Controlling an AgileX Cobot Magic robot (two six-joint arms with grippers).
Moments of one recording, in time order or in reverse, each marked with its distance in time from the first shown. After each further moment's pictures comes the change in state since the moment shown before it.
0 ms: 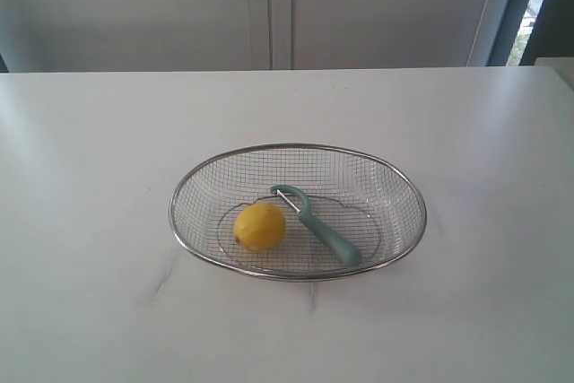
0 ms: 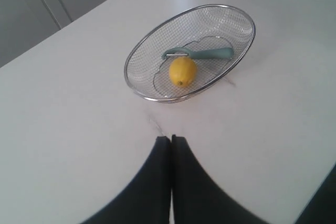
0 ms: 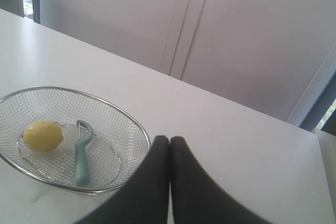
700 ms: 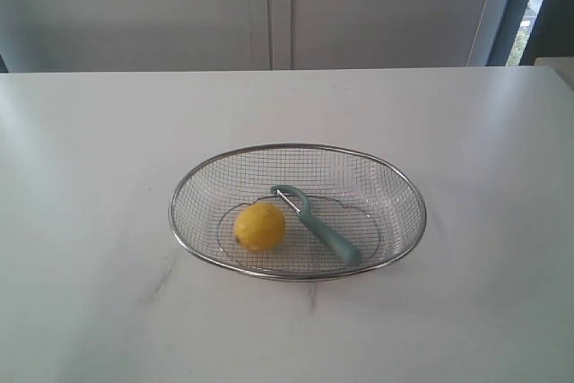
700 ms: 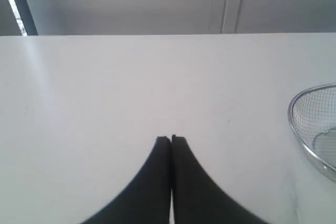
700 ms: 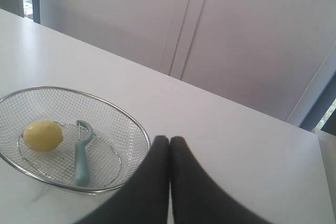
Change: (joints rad) left arm 0.620 -0.021 0.643 -0.104 -0.821 -0.110; right arm 0.000 0.000 0.000 0.000 -0.002 0.000
